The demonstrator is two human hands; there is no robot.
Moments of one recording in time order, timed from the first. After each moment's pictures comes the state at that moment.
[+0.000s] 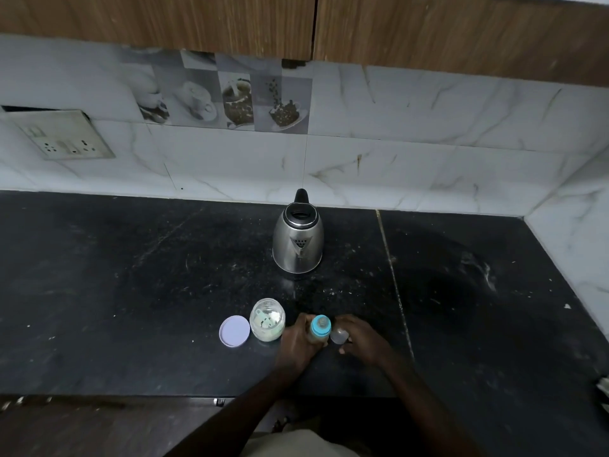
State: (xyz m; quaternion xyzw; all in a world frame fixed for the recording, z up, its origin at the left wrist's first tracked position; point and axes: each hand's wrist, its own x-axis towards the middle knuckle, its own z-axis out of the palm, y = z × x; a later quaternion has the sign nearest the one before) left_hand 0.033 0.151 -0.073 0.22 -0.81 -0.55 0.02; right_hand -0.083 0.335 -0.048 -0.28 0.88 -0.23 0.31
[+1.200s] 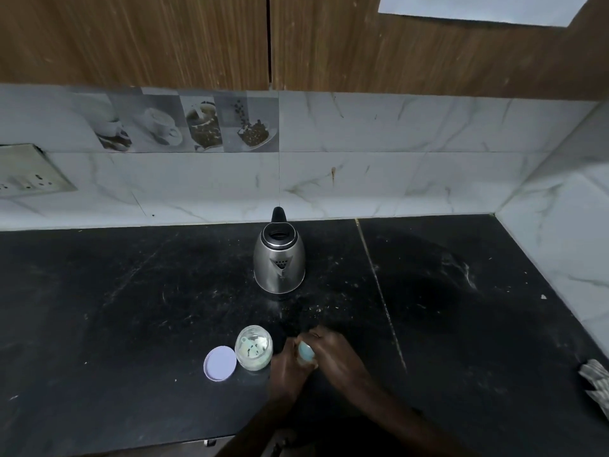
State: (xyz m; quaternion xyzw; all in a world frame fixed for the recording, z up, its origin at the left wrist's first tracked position) left_hand 0.029 0.153 -0.086 0.23 -0.83 -0.50 0.03; right_hand -0.047 0.278 0.008 -0.36 0.91 -0.13 0.15
